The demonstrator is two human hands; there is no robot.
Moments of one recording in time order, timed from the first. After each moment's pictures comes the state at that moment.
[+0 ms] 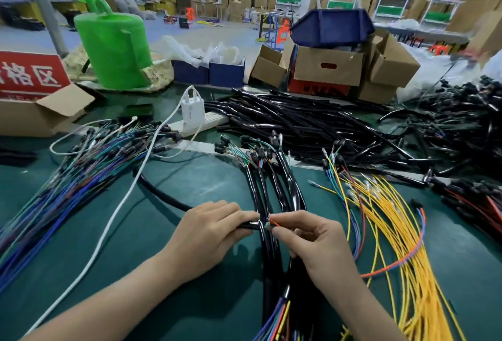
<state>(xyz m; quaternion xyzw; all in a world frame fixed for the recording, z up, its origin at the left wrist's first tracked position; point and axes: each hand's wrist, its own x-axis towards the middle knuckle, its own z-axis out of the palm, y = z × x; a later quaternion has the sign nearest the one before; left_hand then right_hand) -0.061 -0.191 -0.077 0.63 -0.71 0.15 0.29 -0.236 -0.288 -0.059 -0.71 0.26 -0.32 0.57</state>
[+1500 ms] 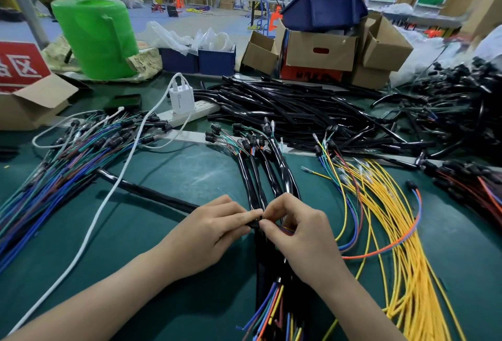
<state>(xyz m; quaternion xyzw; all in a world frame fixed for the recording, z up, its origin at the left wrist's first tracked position) -0.068 -0.190 -0.083 0.57 -0.75 0.02 0.34 -0.234 -0.279 -0.057 -0.83 0.25 -0.32 0.38</state>
